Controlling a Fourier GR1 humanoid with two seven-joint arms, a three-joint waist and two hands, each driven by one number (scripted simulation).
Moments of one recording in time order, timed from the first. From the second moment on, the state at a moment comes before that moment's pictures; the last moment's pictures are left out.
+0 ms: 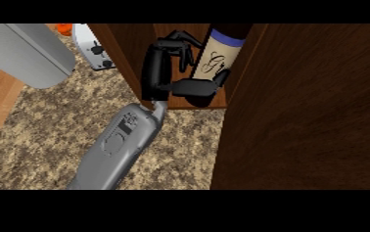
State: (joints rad) left arm -0.70 0.00 -0.34 -1.26 0.16 0.57 -0.12; right arm -0.56 -0.26 -0.05 -2.46 -0.15 -0.13 1.00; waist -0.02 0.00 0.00
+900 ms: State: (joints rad) left arm -0.76 0.00 -0.33 -0.88 0.31 0.54 -0.40; right arm -0.57 -0.25 -0.06 -2.44 -0.16 -0.11 0.99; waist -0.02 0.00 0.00
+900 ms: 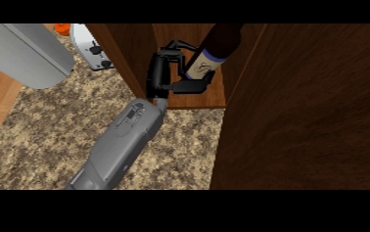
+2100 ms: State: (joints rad) left arm -0.89 0.00 -0.29 -0.44 0.53 0.49 -0.71; right arm -0.57 -0.23 -0.05 -2.42 -0.18 -0.09 0.96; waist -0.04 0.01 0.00
